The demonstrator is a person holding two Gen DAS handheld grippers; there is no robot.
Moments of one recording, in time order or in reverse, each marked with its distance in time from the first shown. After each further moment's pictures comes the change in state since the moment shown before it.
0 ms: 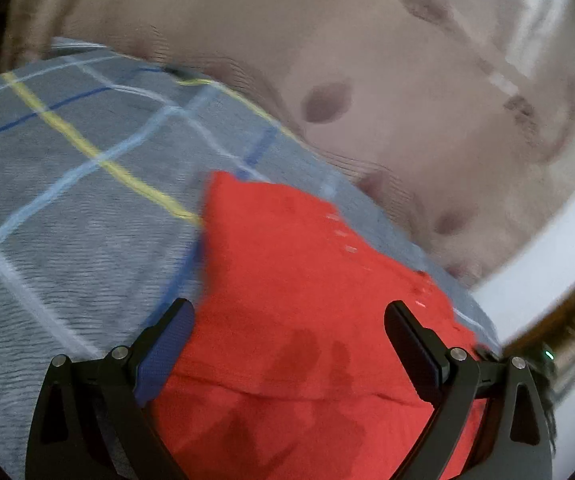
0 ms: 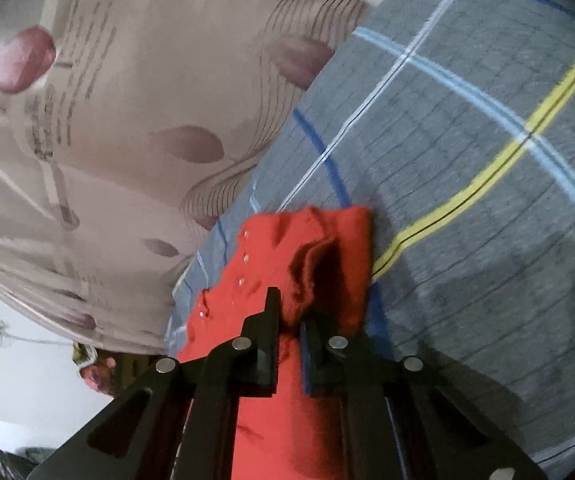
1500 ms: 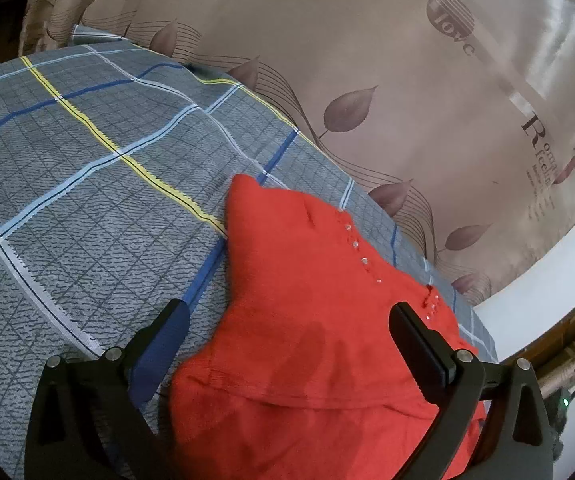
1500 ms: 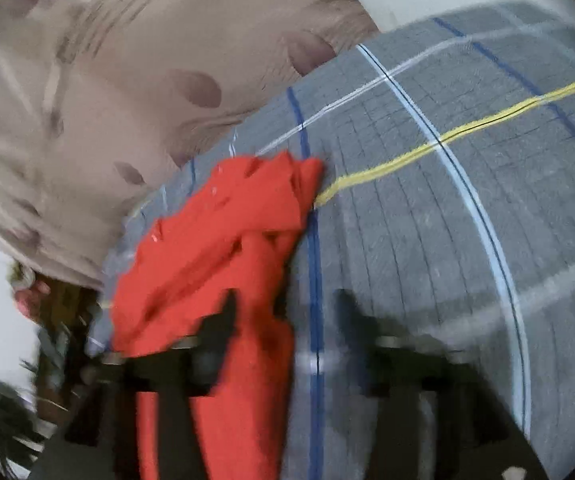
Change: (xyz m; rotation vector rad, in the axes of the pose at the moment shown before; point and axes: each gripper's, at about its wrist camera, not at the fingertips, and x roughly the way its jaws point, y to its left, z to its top) left arm 0.003 0.009 0.001 -0.031 -0.014 -0.013; right arm -0.056 0.025 -0.045 -0.315 0.080 -0.286
